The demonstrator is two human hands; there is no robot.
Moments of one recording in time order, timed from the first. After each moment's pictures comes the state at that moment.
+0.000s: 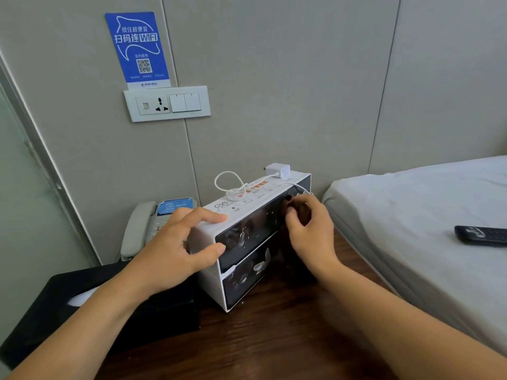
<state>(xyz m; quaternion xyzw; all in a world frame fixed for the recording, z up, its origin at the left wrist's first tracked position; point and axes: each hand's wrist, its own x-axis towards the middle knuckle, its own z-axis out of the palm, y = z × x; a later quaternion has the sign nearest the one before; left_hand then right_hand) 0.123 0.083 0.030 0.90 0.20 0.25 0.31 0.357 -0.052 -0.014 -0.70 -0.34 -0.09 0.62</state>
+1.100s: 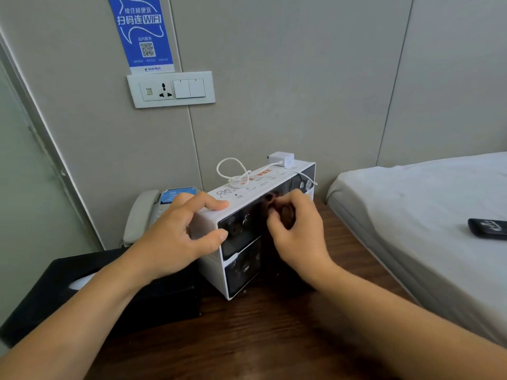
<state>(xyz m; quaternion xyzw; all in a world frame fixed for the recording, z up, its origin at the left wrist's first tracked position) 0.124 0.075 0.034 0.90 0.21 0.26 0.29 0.321 -0.059 -0.008 -0.66 -0.45 -0.11 0.59</state>
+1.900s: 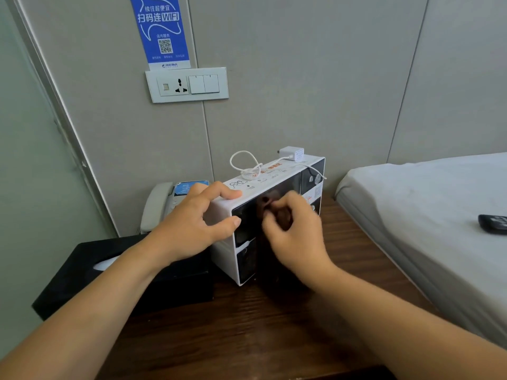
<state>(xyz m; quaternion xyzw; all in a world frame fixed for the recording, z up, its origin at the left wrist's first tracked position) 0.125 0.070 0.036 0.90 0.21 0.25 0.30 0.292 -0.059 -0.014 -0.66 -0.46 -0.09 0.59</state>
